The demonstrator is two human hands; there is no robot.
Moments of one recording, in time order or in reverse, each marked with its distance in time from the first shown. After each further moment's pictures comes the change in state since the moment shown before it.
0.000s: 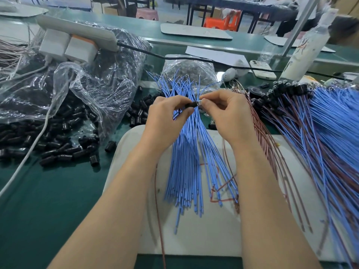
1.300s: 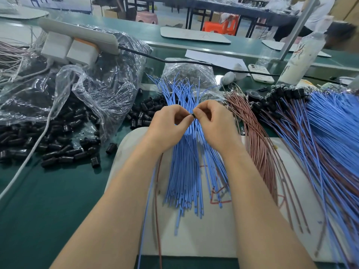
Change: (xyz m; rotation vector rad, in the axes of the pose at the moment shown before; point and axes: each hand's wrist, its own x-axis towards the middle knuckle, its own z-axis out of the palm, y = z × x) left_hand 0.003 -0.006 0.005 -0.126 -0.155 -0.159; right_hand -0.002 0.013 0.017 -0.155 -0.087 -0.043
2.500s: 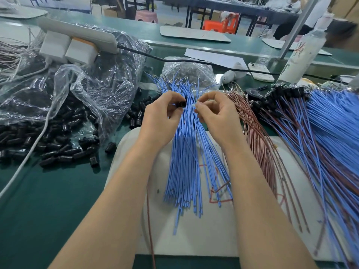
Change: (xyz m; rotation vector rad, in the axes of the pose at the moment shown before) left_hand -0.001 0.005 -0.007 -0.093 0.159 0.057; right_hand -0.002 -0.007 -0.005 0.330 0.044 0.072
